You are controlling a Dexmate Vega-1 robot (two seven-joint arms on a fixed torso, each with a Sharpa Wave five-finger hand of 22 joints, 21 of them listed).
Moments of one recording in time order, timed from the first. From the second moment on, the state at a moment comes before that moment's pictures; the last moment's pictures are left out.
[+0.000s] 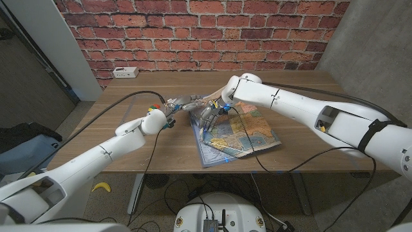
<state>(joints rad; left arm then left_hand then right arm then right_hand) 0.74 0.77 0.66 -1.64 0.28 0.02 0.09 0.28 0.07 0.50 -0.05 0.17 0.19 -0.11 0.18 0.19 0.17 -0.04 0.19 0.20 0.15 -0.01 0.17 0.17 0.05 0.13 0.22 0.19 -0.09 -0.37 -1.19 -1.45 0.22 -0.80 0.54 1.06 0.11 0.50 -0.16 0.22 0.98 0.10 0.45 0.36 0.78 0.08 0.43 0.28 0.76 -0.04 0.31 0.52 0.56 0.06 0.83 0.18</state>
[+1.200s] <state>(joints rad) 0.70 0.74 0.66 -1.58 0.22 0.13 -0.05 0.12 0.12 0.55 0.12 0.18 0.44 0.06 0.21 0.18 0.38 0.01 0.23 0.19 0.30 0.01 0.19 0.17 0.17 0.12 0.25 0.20 -0.12 -0.37 -1.17 -1.47 0.19 -0.81 0.50 1.07 0.10 0.49 -0.16 0.21 0.98 0.10 0.45 0.35 0.78 0.08 0.42 0.28 0.76 -0.04 0.31 0.51 0.55 0.05 0.85 0.18</state>
